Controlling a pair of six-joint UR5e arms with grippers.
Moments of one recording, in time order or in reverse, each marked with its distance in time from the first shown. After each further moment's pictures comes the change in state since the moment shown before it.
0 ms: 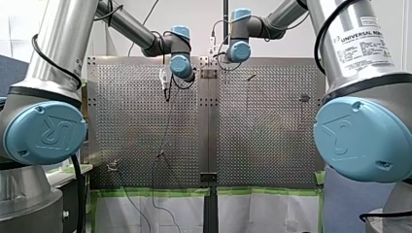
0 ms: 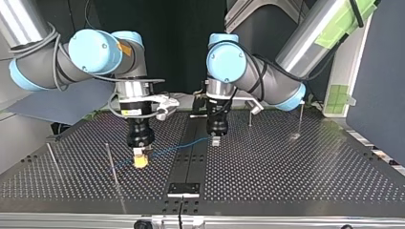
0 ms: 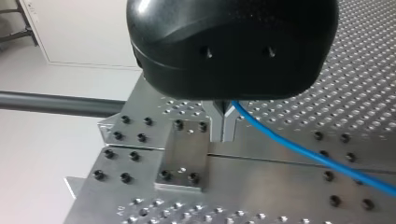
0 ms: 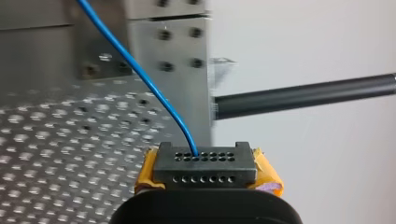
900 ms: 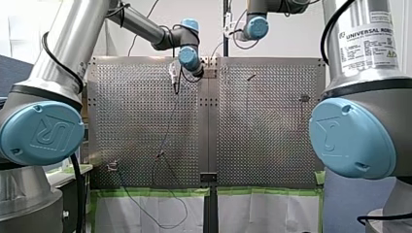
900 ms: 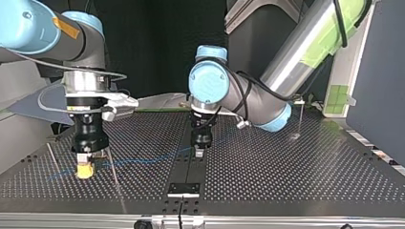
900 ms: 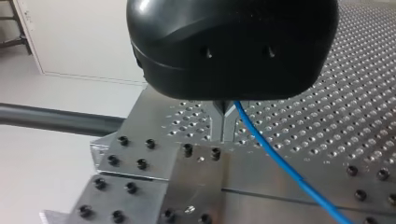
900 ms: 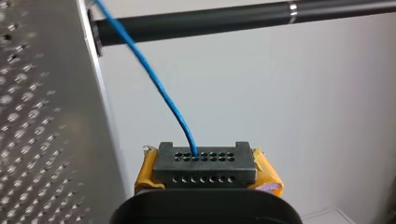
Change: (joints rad) left arm -0.034 -0.107 0.223 -0.169 0.034 -0.037; right arm -0.104 -0.152 0.024 0.063 -0.024 0.001
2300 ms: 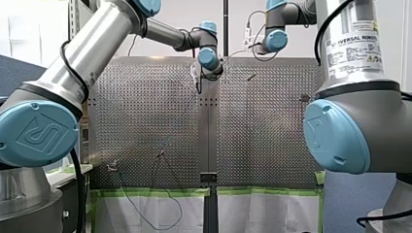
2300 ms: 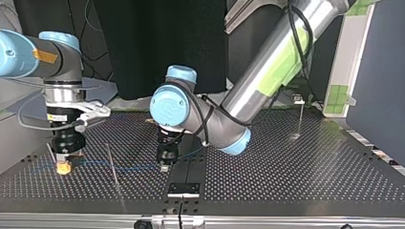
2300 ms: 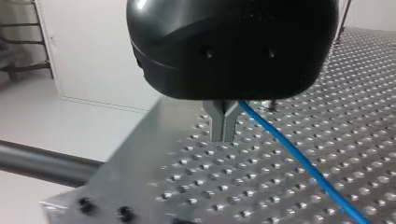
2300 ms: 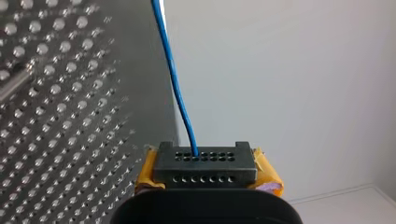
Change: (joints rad) left arm -0.072 -0.228 0.369 -0.107 0.036 -0.075; right arm -0.174 0.033 0.045 0.004 -0.104 0.043
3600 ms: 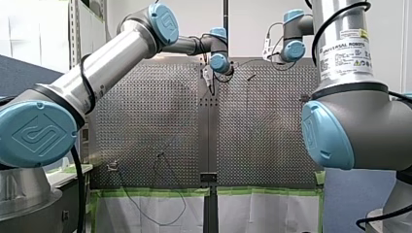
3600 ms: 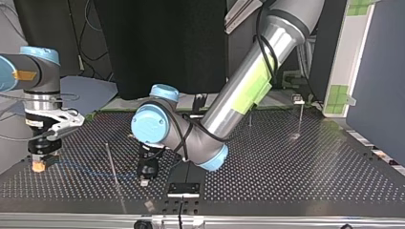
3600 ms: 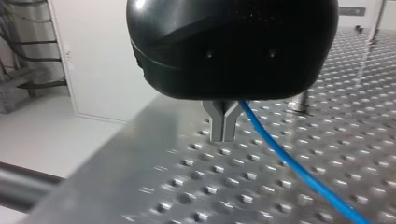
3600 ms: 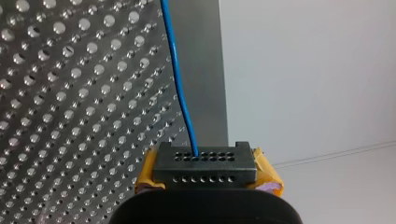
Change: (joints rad) left arm -0.020 -0.212 0.362 -0.063 0.036 -0.030; right arm -0.156 0.060 0.000 -0.010 -0.054 0.055
